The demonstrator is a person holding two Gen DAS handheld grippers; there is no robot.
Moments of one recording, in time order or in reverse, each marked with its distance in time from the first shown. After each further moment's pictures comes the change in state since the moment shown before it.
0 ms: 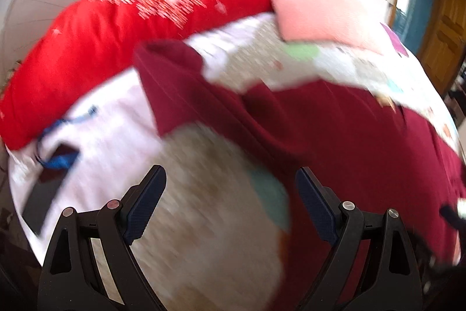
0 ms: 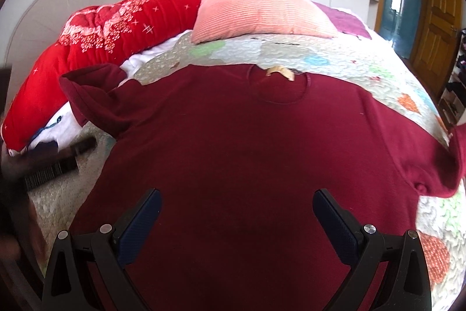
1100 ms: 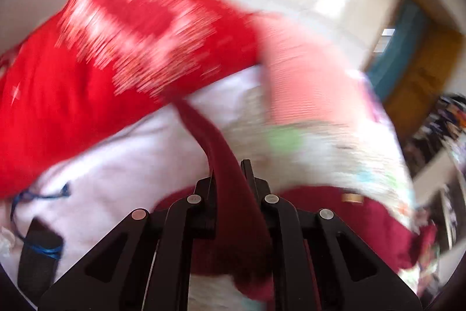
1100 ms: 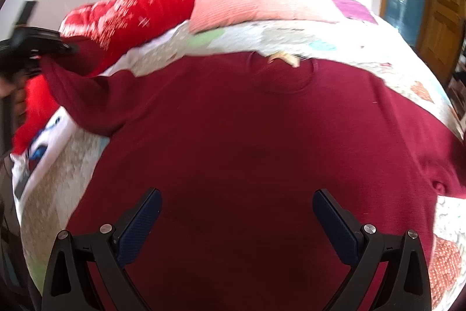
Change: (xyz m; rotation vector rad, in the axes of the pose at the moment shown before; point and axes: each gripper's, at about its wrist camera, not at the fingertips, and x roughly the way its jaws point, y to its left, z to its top) left arm -0.016 0.040 0.113 -0.093 -0.105 -0.316; right arm 0.016 -0.019 0.005 0.059 0.036 0.032
